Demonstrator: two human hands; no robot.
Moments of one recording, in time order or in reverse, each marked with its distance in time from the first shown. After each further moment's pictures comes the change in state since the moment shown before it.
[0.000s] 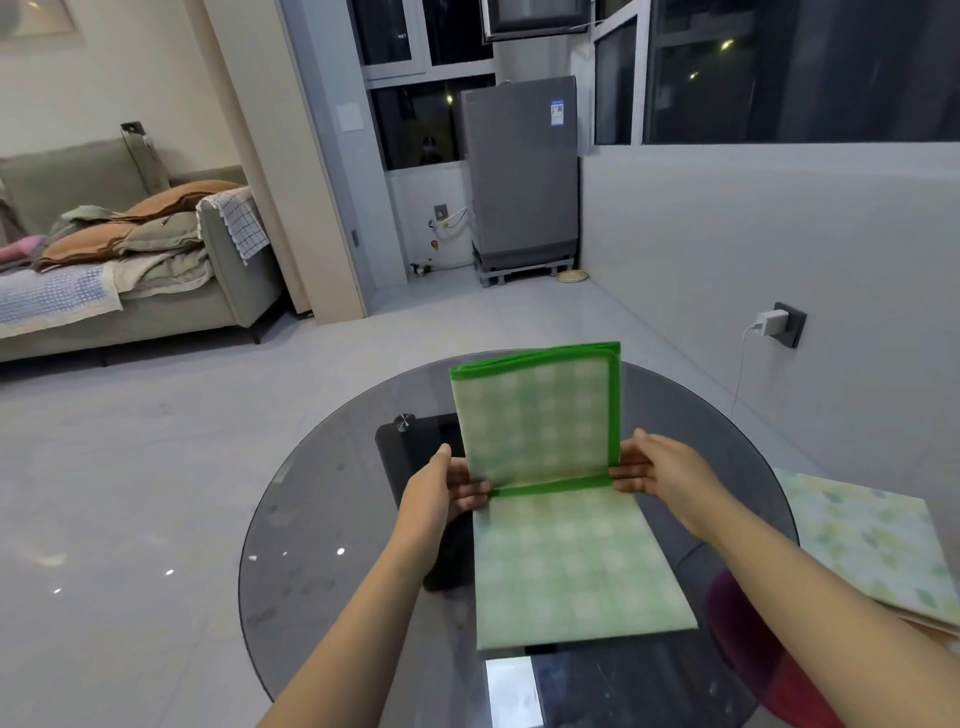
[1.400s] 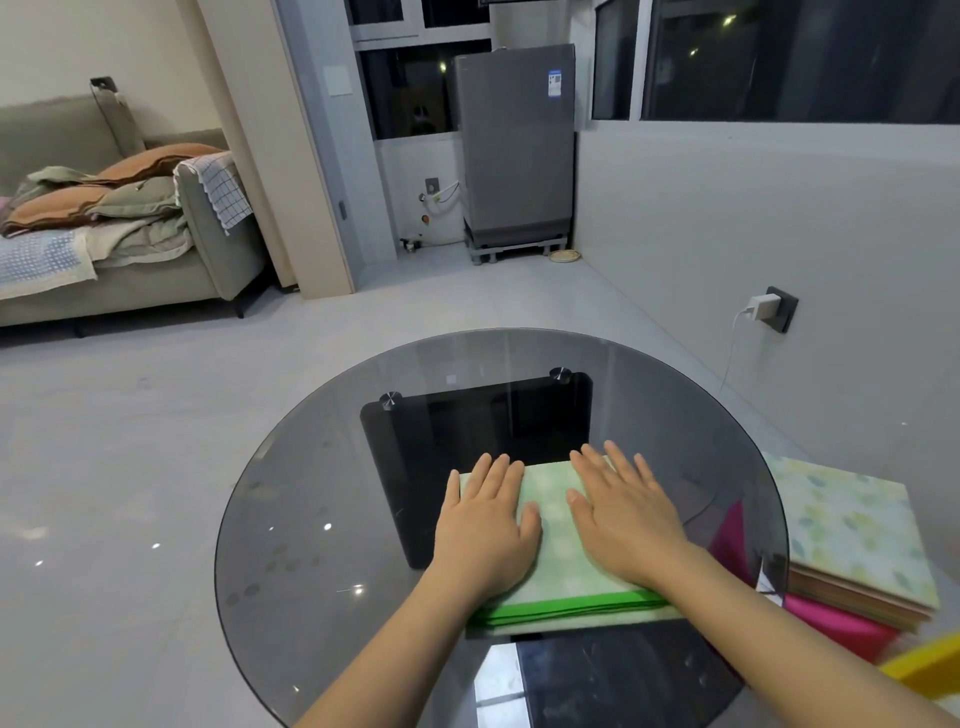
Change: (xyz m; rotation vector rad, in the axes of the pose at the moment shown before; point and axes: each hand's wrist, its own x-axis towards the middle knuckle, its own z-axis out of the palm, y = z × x) left_hand -0.027 -0.045 0.025 1.608 -0.209 0.409; right_hand -0.039 0.034 0.026 -1.491 -0.120 -0.281
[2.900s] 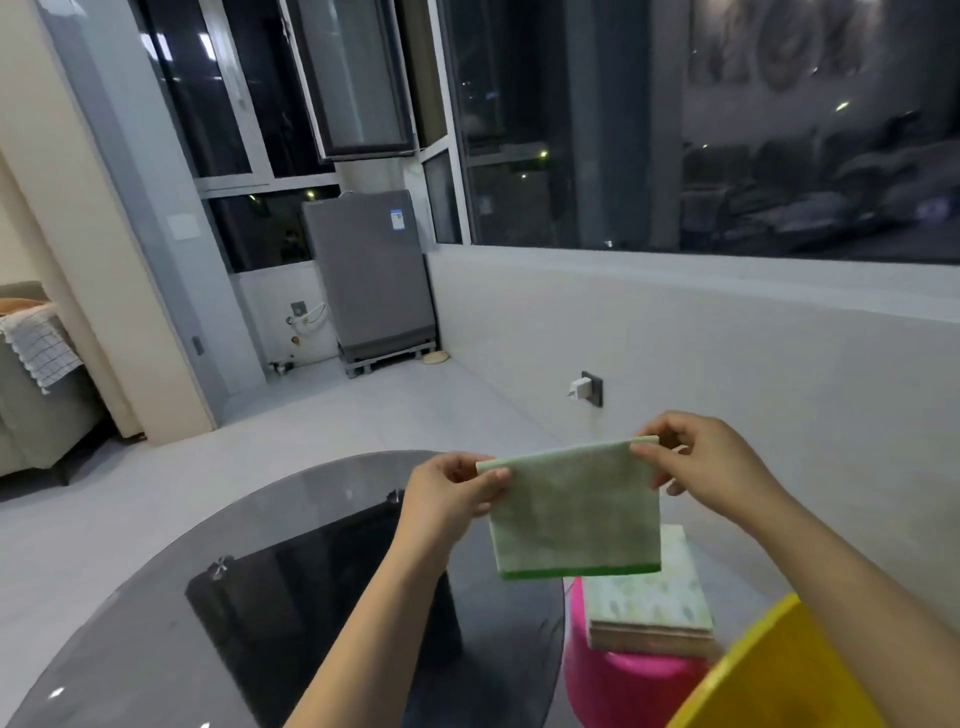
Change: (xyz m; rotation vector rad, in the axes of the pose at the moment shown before) left_hand 0.037 0.180 -0.108 -1.223 0.068 0.102; right_hand -0.111 0.181 -0.188 0.823 0.583 0.267
